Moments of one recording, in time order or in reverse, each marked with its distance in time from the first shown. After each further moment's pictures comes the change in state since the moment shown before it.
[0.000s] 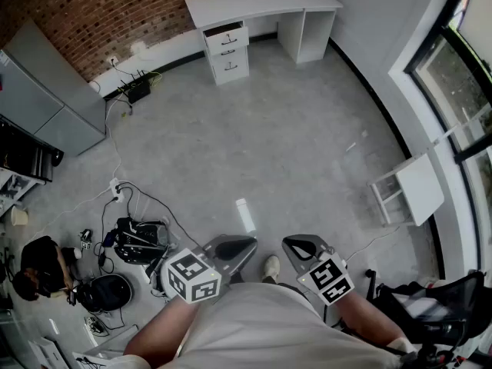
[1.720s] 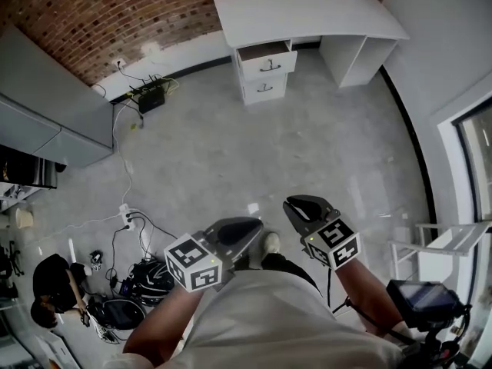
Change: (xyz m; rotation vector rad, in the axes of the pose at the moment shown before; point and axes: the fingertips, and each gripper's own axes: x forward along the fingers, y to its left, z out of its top) left arm 0.075 0.444 0.315 -0.078 -0.102 0.070; right arm 0.366 -0.361 0.318 0.090 -0.074 0.092
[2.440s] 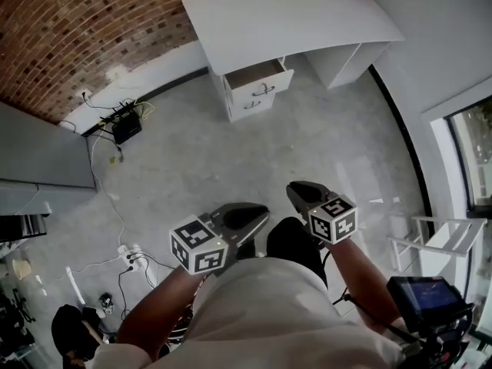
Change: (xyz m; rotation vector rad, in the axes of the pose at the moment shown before) left arm 0.089 0.244 0.152 0.008 0.118 -0.217; right arm 0.205 -0.210 0.092 0.294 0.026 -0.164
